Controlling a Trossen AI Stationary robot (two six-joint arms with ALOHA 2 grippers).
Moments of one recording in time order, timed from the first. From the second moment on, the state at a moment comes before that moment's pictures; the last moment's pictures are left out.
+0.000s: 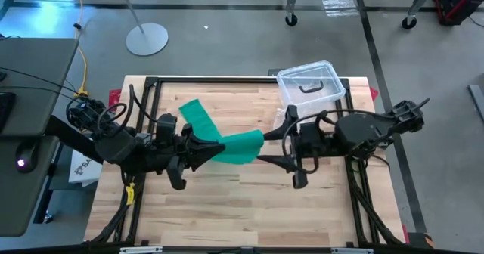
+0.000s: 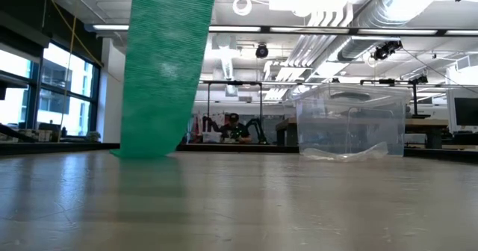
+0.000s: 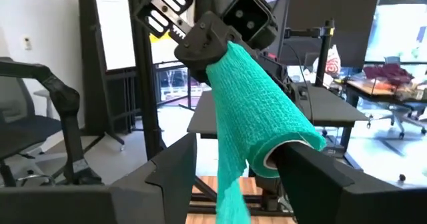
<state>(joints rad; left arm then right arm) -0.62 1.49 1.81 -0.15 -0.80 -0.62 0.44 1.49 1.75 -0.23 0.36 -0.02</state>
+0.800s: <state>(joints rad) -0.66 1.47 1.81 -0.15 -0.71 -0.28 0.39 1.43 1.75 -0.23 0.17 0.21</state>
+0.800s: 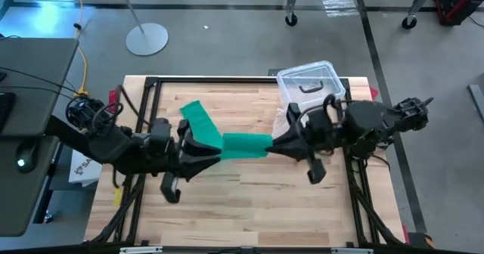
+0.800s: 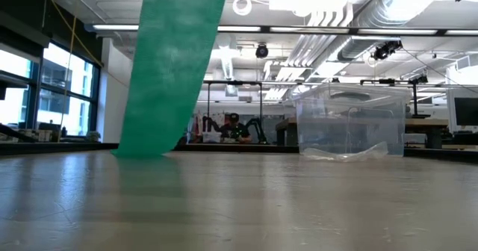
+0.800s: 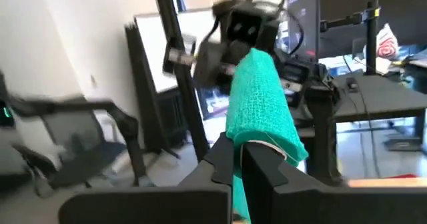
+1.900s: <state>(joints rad) -0.75 1.56 1.83 0.13 -0.97 1.12 0.09 1.43 1.75 -0.03 -0.53 0.97</state>
